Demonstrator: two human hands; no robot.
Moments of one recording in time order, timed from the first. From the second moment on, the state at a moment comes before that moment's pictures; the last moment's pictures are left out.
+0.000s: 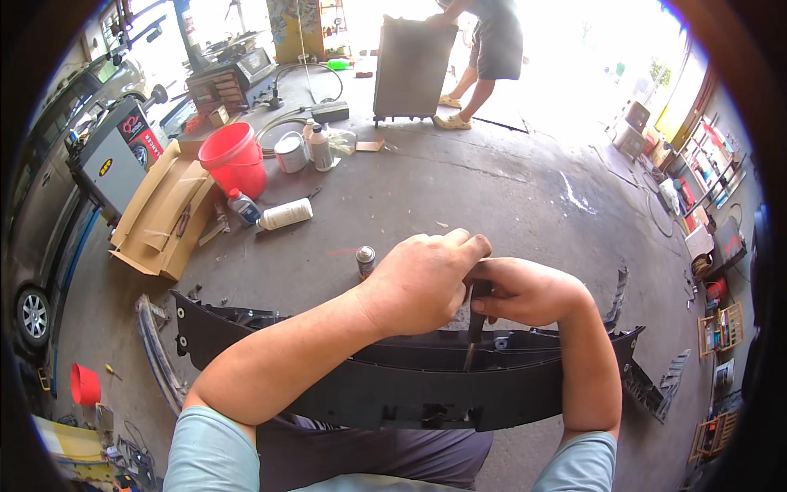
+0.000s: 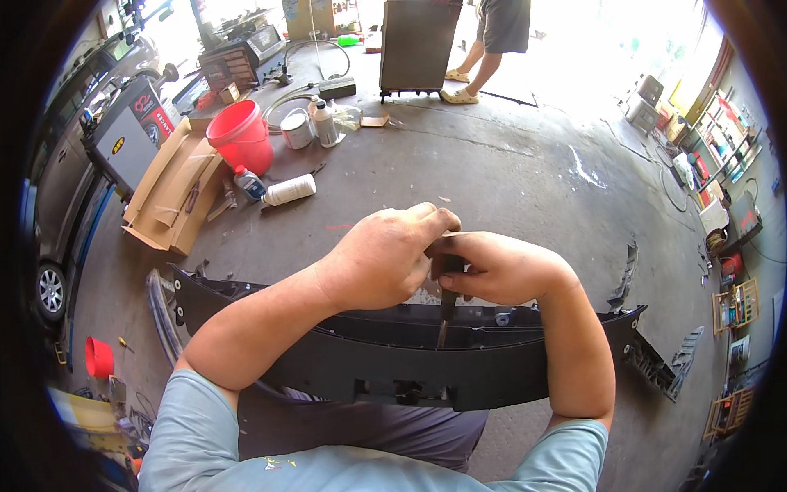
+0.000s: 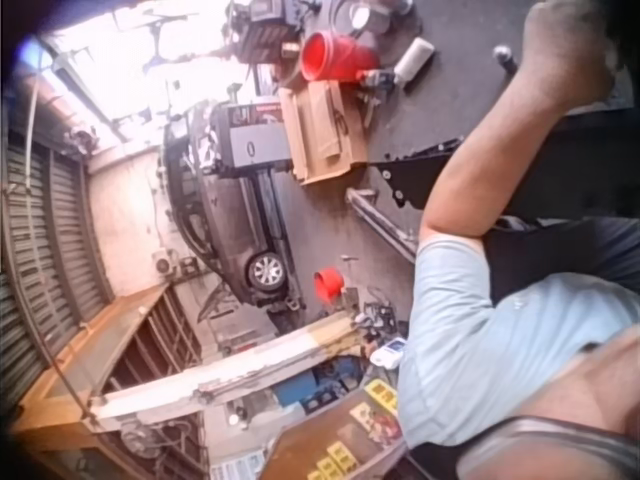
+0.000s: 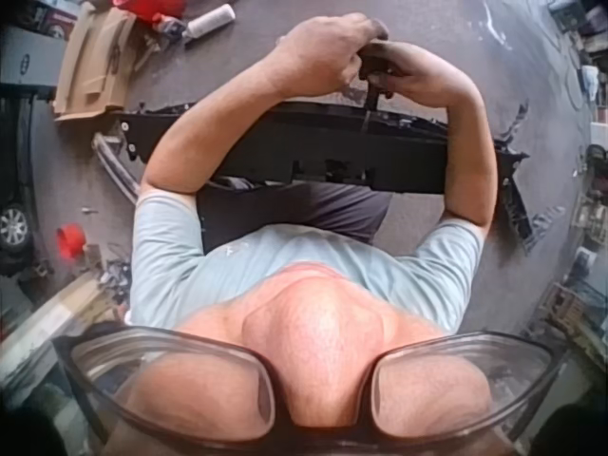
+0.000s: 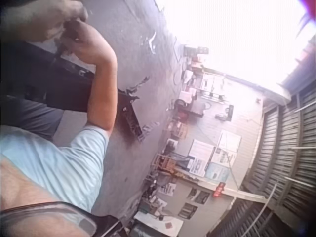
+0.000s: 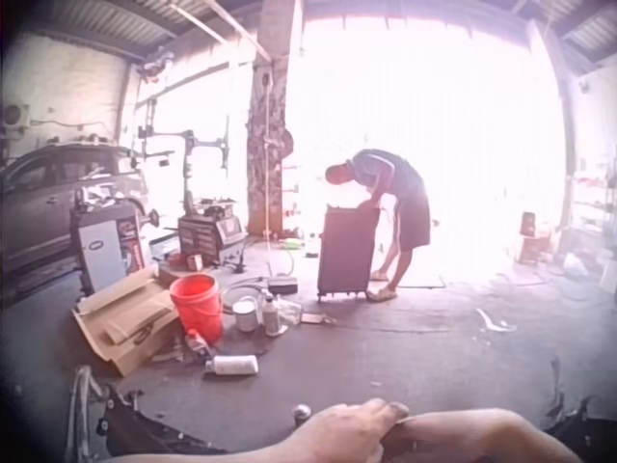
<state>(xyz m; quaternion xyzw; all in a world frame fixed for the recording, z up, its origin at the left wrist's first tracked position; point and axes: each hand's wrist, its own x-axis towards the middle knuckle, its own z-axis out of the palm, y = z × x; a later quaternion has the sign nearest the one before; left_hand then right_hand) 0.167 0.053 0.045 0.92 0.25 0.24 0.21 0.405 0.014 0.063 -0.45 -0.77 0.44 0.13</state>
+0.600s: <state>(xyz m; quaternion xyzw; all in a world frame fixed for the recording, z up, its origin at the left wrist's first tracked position) 0.167 0.051 0.046 0.91 0.24 0.25 0.22 0.398 0.013 0.066 -0.45 -0.82 0.33 0.10</state>
